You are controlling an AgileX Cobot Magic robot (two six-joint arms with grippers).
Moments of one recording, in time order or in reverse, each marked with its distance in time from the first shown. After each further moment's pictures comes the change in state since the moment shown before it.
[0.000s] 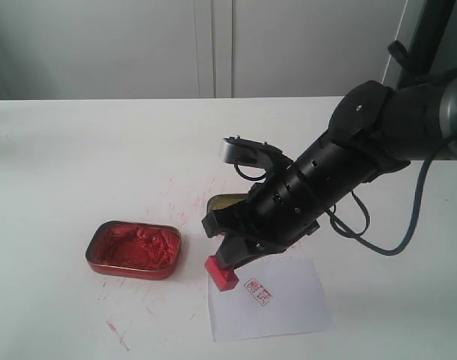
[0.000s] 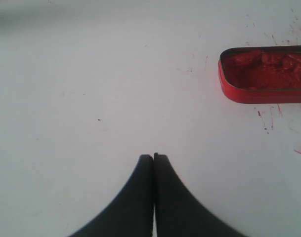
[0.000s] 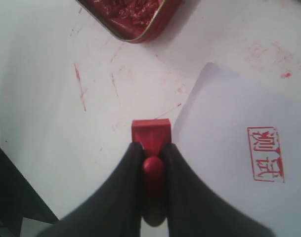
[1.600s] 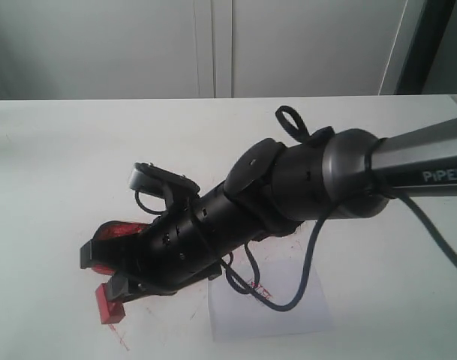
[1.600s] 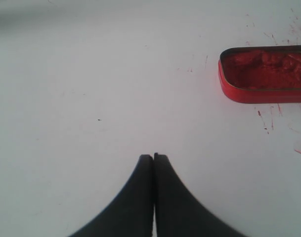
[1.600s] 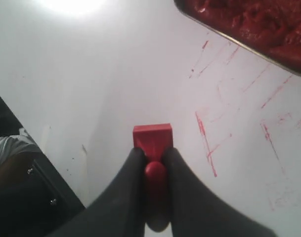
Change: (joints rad) left arm 0.000 0.000 0.000 0.000 0.000 0.002; right arm 0.323 0.120 -0.048 0.387 -0.265 0.009
